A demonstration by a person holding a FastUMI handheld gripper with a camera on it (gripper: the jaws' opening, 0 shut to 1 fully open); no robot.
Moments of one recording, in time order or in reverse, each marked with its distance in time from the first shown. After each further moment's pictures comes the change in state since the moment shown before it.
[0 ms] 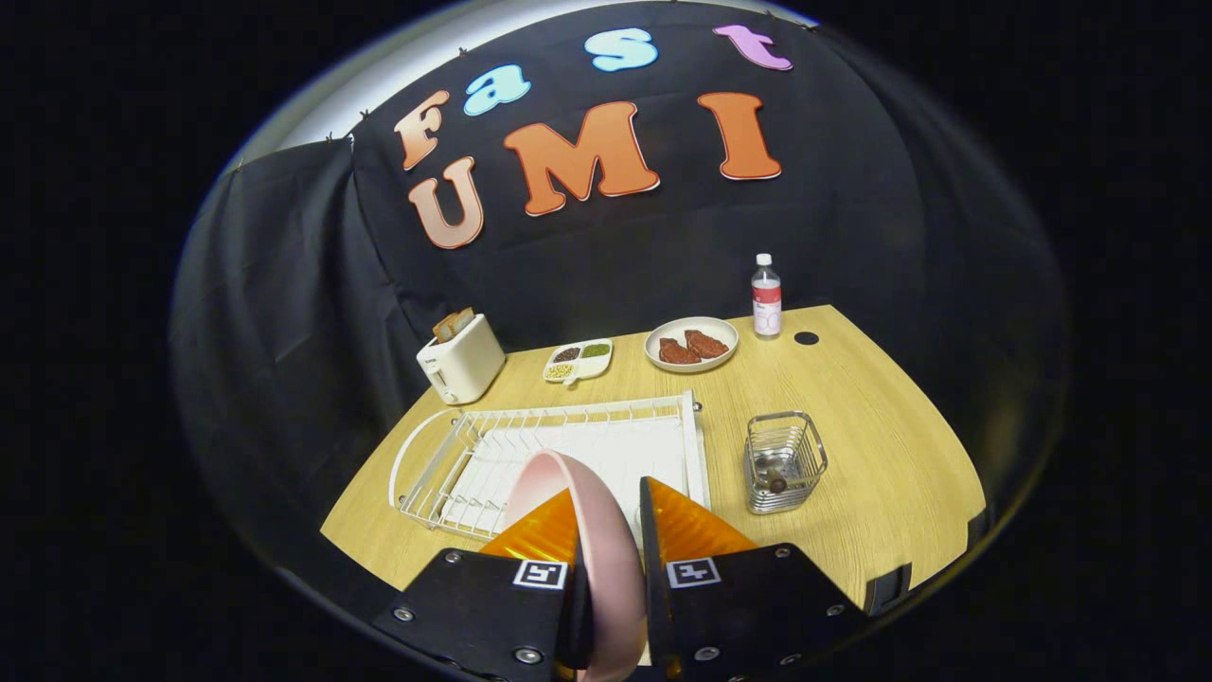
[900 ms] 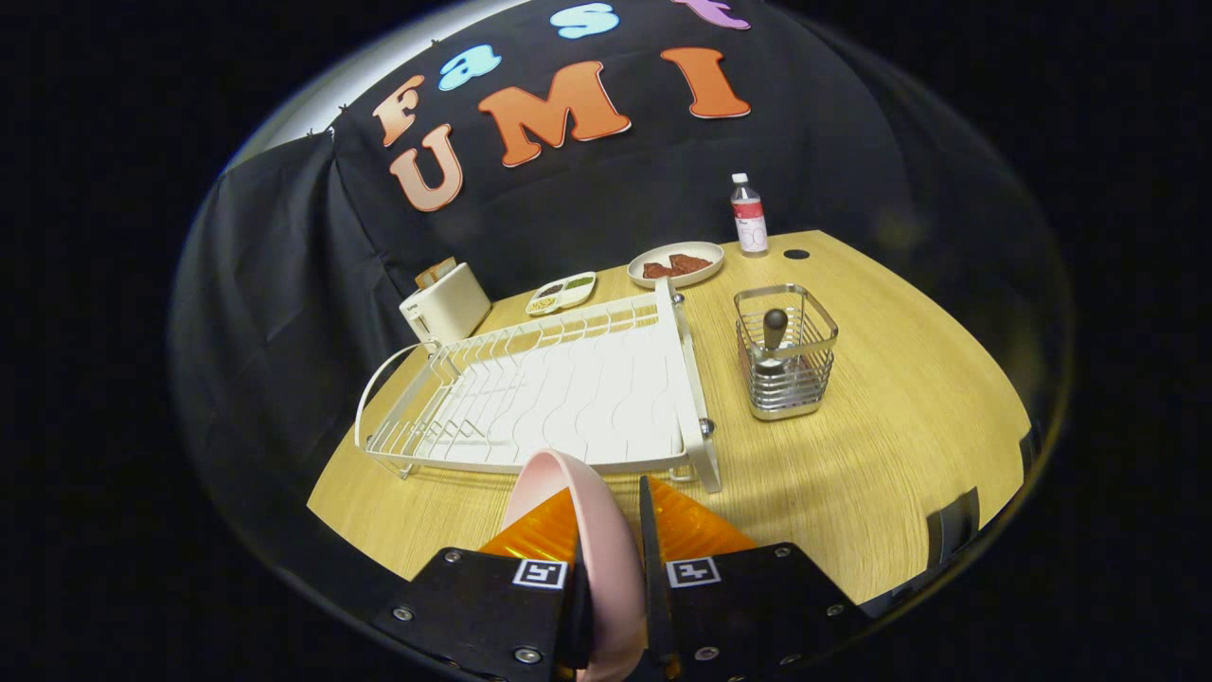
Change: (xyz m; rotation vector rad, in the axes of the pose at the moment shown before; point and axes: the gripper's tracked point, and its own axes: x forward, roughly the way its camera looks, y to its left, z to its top) arm 0.020 -0.020 -0.116 0.080 0.114 0.010
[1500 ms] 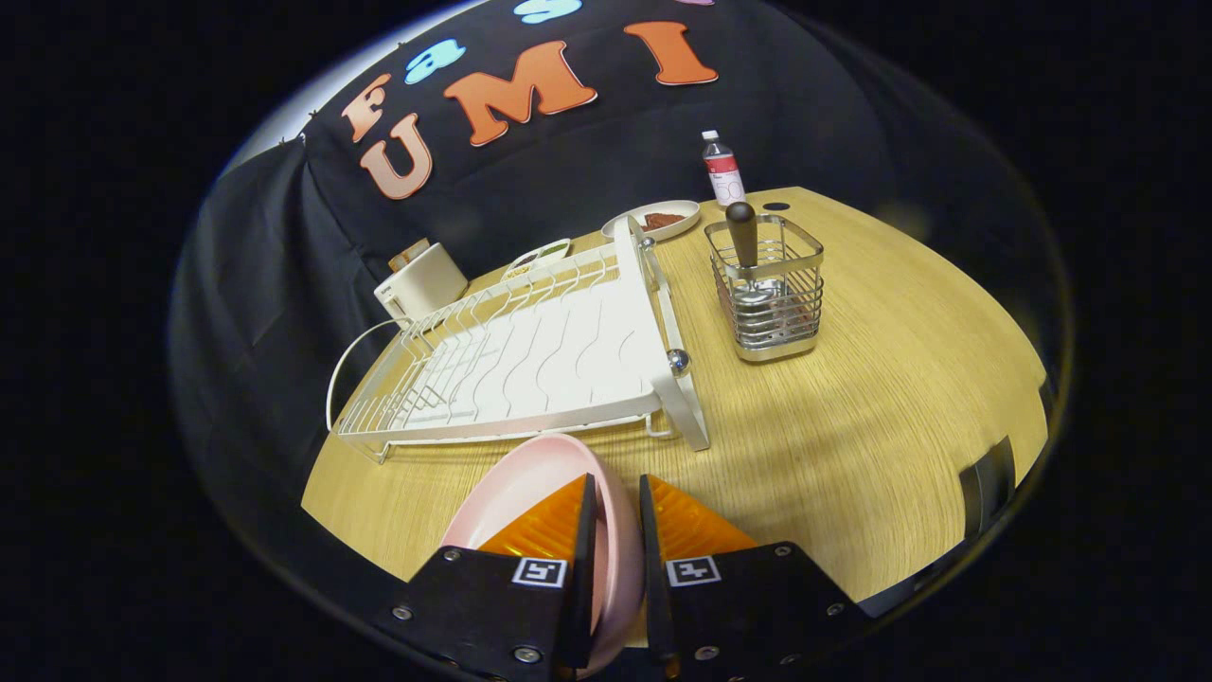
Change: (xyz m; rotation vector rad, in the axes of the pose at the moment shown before) arm 0.021 -0.015 -0.038 0.045 0.061 -0.028
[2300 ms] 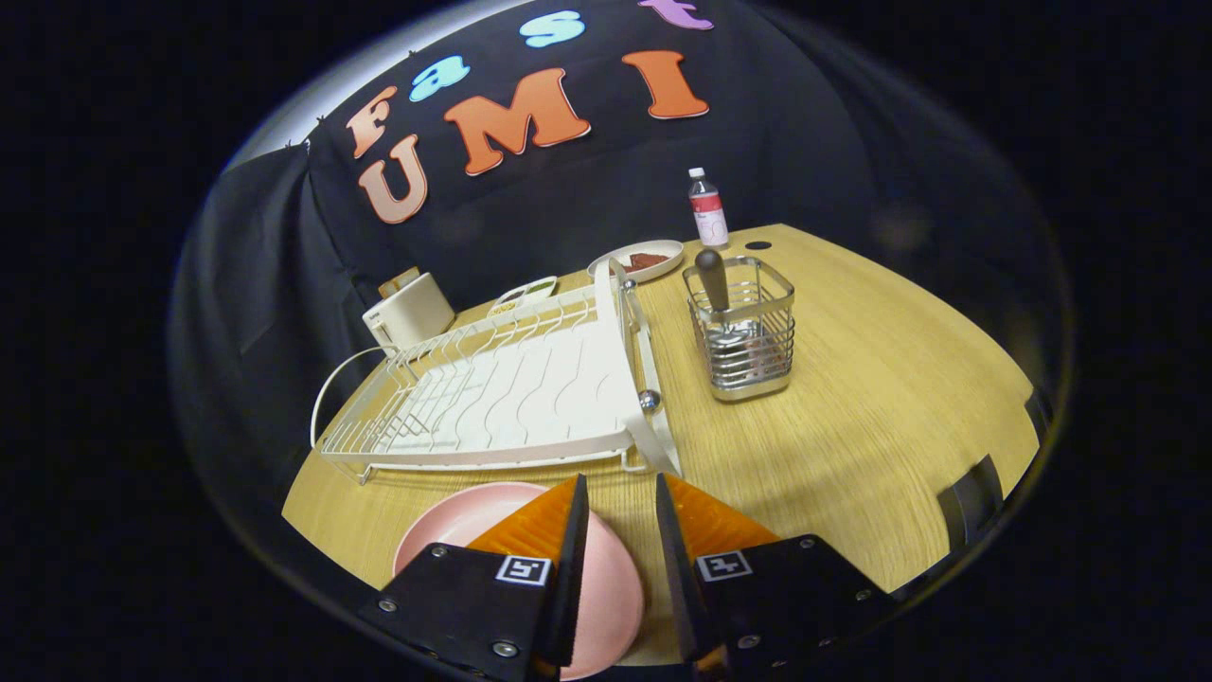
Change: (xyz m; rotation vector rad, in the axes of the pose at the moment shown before) arm -0.006 -0.021 0.037 -0.010 -0.176 -0.059
